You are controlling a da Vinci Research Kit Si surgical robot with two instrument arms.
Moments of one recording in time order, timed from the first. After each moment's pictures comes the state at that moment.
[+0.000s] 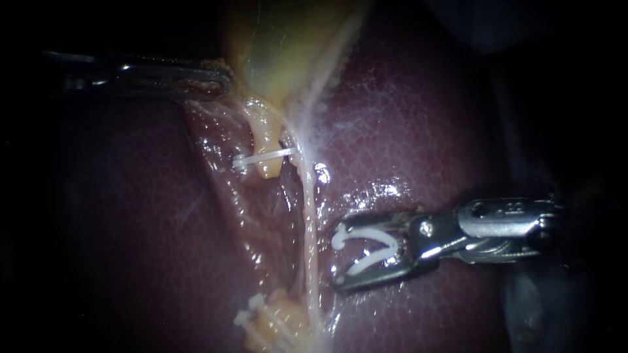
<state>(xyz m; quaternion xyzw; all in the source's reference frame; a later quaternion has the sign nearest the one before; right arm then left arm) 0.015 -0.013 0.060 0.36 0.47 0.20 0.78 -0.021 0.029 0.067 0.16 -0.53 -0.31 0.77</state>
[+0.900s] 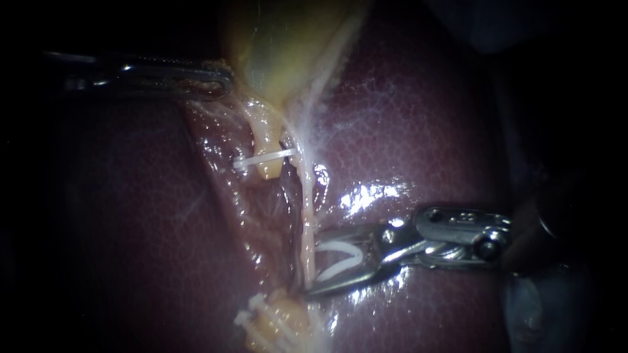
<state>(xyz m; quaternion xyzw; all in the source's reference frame) 0.018 -0.015 0.065 0.41 0.49 0.25 0.73 -0.021 0.029 0.067 0.16 -0.53 -0.31 0.77</state>
